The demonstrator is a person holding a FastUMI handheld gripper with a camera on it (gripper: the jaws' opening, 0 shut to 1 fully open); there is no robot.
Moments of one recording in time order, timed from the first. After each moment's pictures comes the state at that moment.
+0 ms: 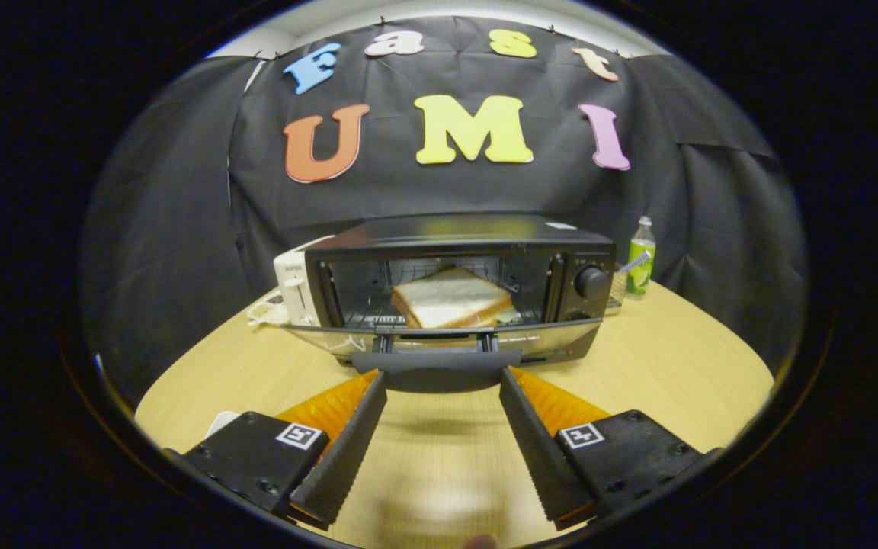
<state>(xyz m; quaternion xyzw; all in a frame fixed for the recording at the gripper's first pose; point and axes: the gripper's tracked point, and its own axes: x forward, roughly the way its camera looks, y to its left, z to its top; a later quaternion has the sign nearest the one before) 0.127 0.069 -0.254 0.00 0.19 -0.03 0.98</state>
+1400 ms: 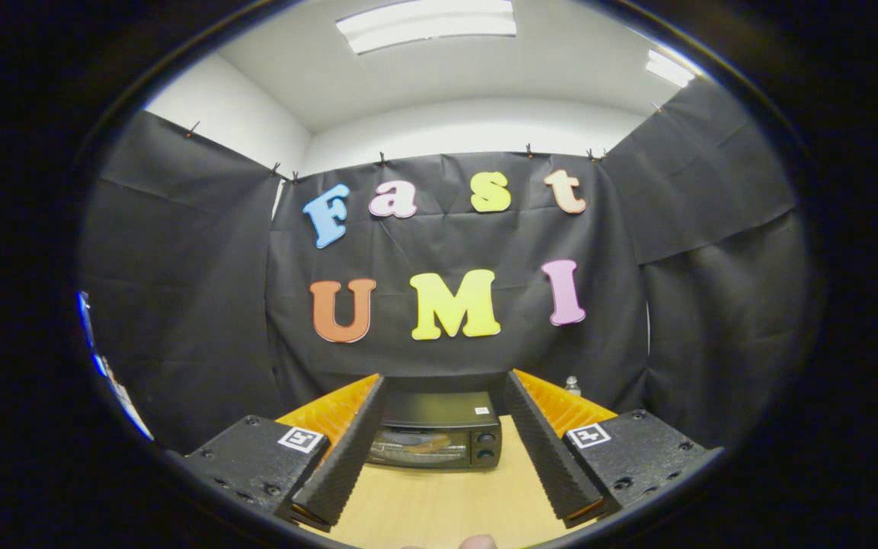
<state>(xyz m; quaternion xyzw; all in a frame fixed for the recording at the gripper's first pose) -0.089 0.004 0.059 -0.02 -0.05 -0.01 1.00</state>
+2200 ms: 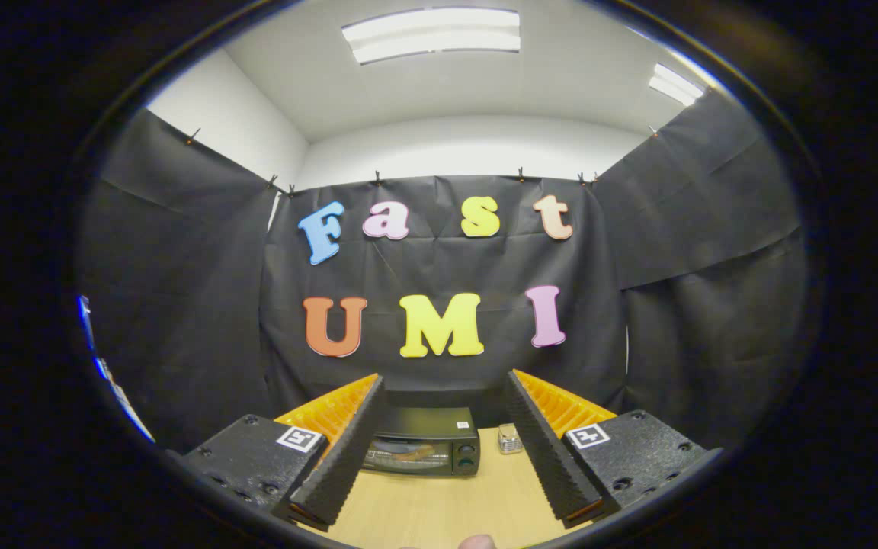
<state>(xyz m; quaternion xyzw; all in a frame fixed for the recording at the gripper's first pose) -0.127 -0.008 0.125 -0.01 -0.06 -0.03 1.00</state>
